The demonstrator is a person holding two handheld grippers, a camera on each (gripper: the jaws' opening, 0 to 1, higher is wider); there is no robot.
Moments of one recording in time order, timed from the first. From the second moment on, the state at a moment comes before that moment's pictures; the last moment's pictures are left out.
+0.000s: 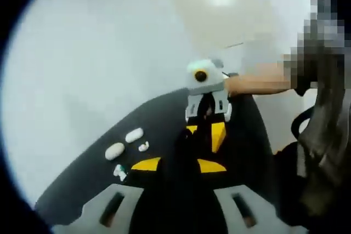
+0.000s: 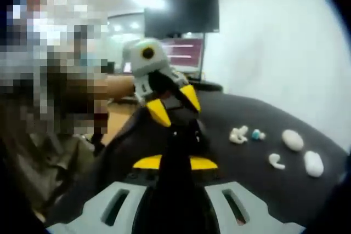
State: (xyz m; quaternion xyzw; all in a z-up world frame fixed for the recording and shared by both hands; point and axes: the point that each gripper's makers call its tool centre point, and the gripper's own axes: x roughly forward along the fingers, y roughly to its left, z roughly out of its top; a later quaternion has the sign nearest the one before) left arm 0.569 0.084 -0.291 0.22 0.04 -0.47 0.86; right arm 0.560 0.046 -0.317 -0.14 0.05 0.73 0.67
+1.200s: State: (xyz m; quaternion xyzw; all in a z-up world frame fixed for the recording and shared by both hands) left arm 0.570 0.050 -0.300 0.18 0.02 -0.63 0.75; right arm 0.561 0.050 -0.318 -0.11 0.09 0.72 0.68
